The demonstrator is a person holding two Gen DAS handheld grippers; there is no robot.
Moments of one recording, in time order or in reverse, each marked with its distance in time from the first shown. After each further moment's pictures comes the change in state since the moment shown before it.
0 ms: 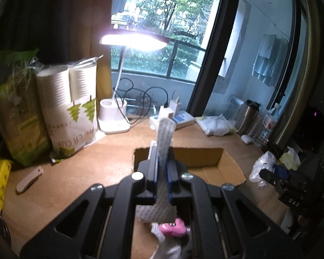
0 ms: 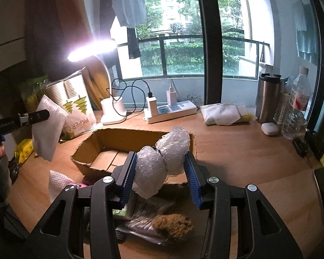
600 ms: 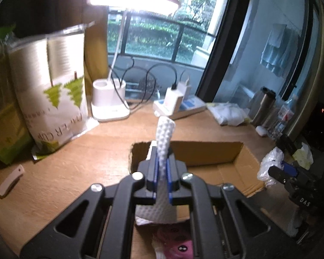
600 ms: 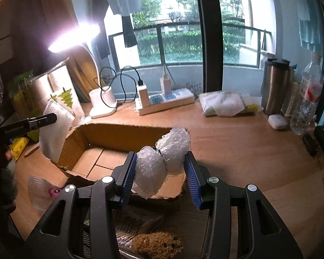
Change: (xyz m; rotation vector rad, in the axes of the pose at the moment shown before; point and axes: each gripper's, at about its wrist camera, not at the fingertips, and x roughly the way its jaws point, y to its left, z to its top) left arm 0.089 0.010 -0.011 -0.020 0.127 0.039; right arm 0.055 -0.024 0.004 0.020 0.089 0.013
